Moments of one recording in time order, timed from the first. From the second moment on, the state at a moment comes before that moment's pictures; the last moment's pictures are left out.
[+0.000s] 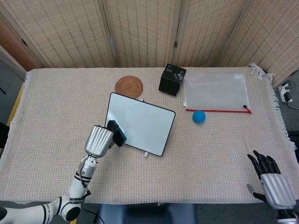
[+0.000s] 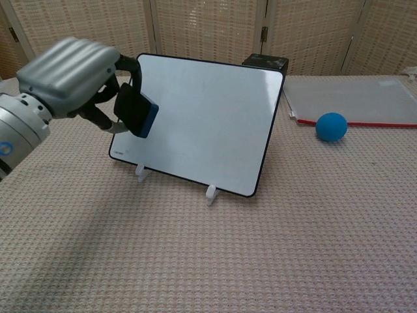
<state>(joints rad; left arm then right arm) -0.61 -1.72 -0.23 -1.46 1.46 1.35 0.72 -0.05 -1.03 -0.09 -1.80 -1.60 1.47 -0.13</state>
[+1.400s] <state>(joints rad) -0.85 -2.13 -0.31 -1.18 1.26 1.32 1.27 -0.10 -0.94 -0.10 -1.75 -1.68 1.59 0.12</state>
